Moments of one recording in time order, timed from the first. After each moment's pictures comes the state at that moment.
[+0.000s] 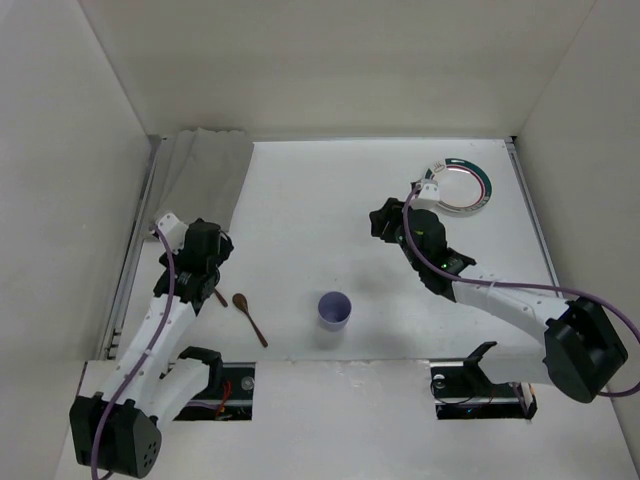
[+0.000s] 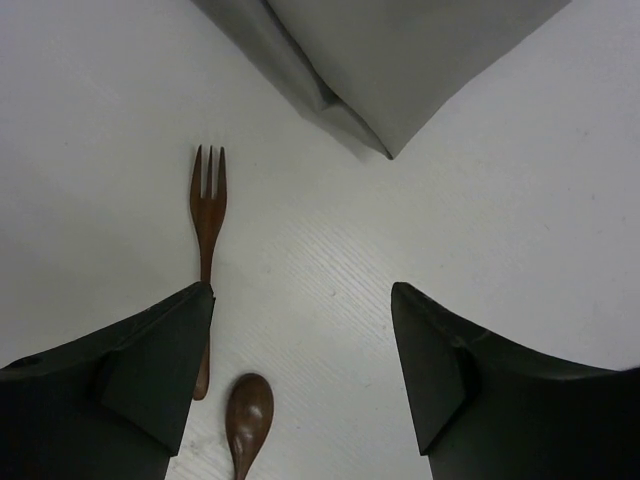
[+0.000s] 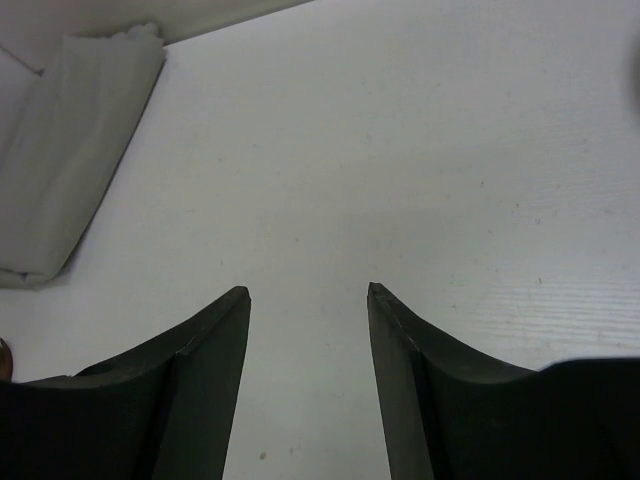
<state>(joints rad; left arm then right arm) -0.22 0.87 0.65 -0.54 -0.55 -0.86 0.65 1.26 0.70 0.30 0.39 0.51</state>
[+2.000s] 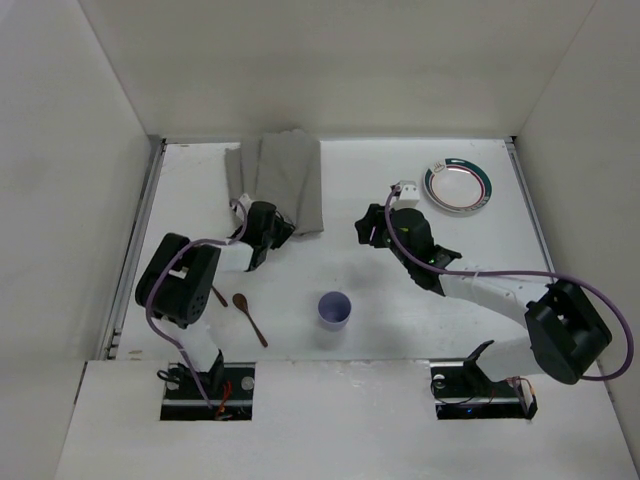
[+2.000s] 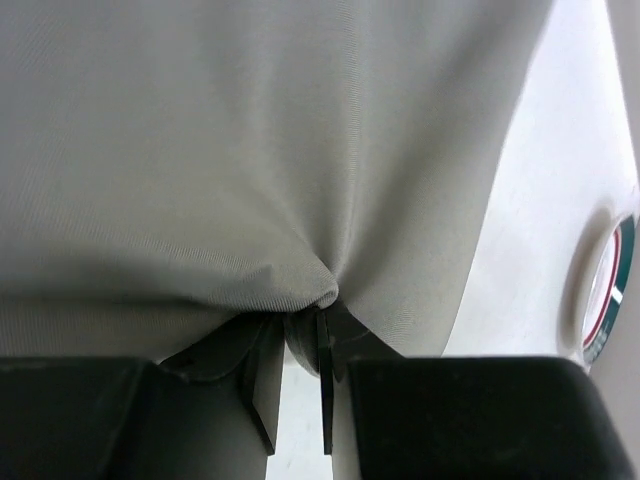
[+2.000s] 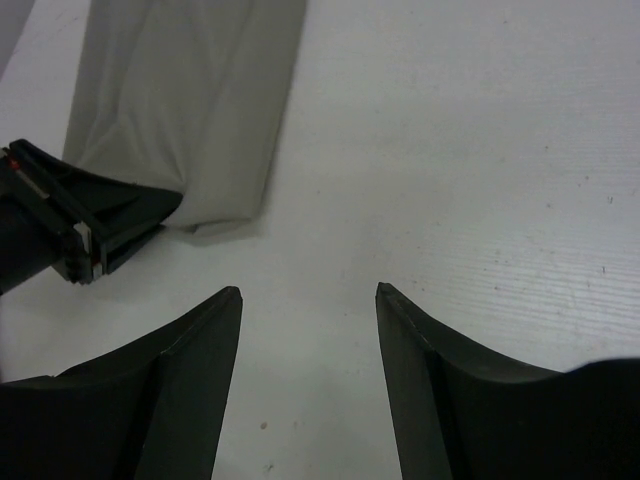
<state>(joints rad) -0.37 1.76 0.77 0.35 -0.12 -1.08 0.67 1.37 0.74 0.30 0.28 0.48</state>
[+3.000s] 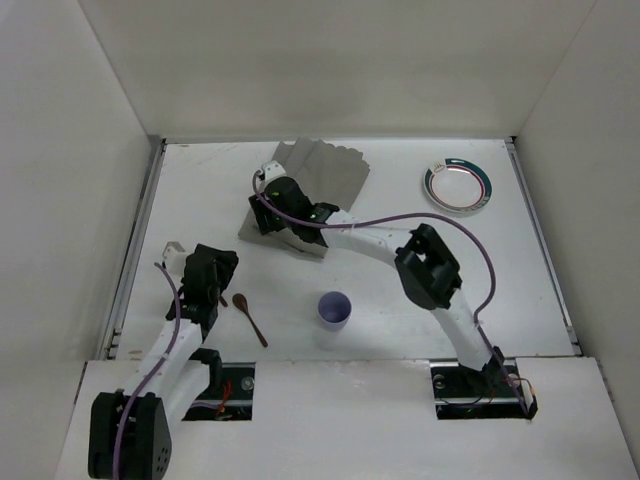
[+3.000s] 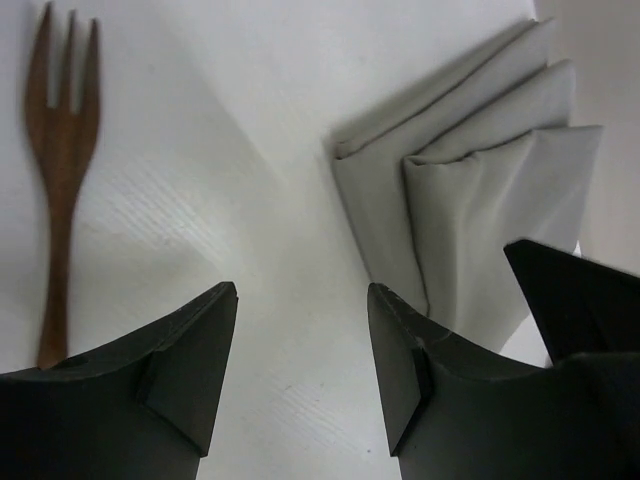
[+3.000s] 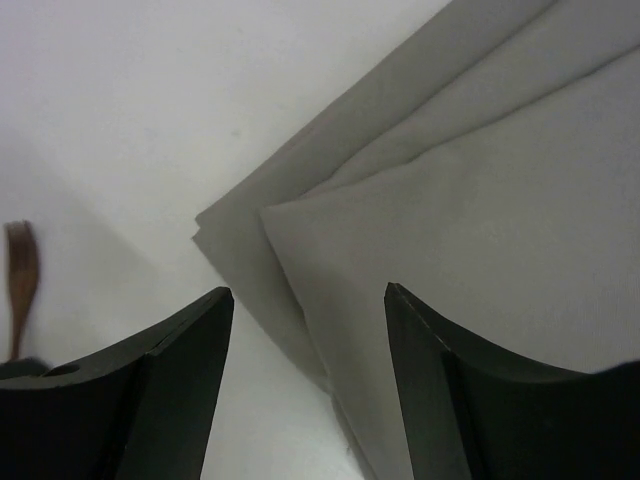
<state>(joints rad) -0.12 0.83 0.25 0.02 -0.25 -1.10 0.91 2.23 1.83 -0.11 0.21 0.26</state>
